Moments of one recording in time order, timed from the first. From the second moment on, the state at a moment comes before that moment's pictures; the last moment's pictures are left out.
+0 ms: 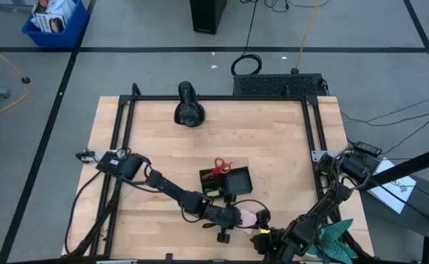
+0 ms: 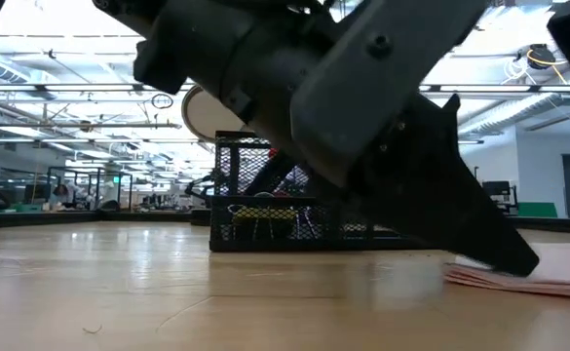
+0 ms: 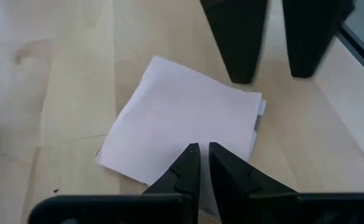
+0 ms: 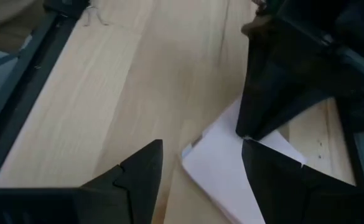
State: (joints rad) left arm -0.42 2.30 1.47 0.18 -0.13 -0.15; right arm 0.91 1.94 1.14 -0.35 0.63 0.48
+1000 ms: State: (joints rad) left arm -0.52 2.26 1.61 -0.09 -0.27 0.04; right arm 0.93 1.84 1.14 -0.49 0.75 0.92
